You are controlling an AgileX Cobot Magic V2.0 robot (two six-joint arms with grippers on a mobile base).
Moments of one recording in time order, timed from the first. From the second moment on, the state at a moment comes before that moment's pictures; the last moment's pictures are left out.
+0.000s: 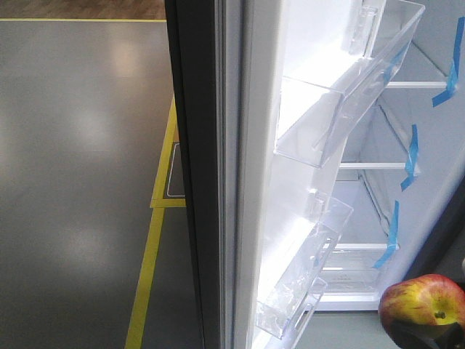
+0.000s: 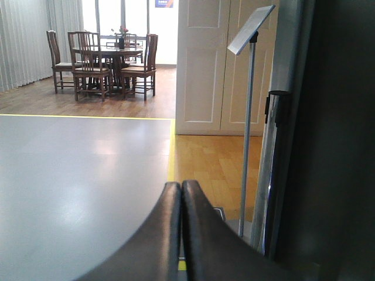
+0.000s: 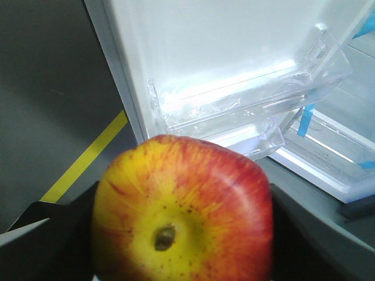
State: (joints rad) left arm 0.01 -0.01 0.02 -0.07 0.06 -0.03; right arm 0.44 0.64 -0.69 0.10 0.94 -0.16
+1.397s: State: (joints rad) left arm 0.01 -0.01 0.02 -0.07 0.06 -0.03; right arm 0.44 0.64 -0.69 0.10 0.94 -0.16
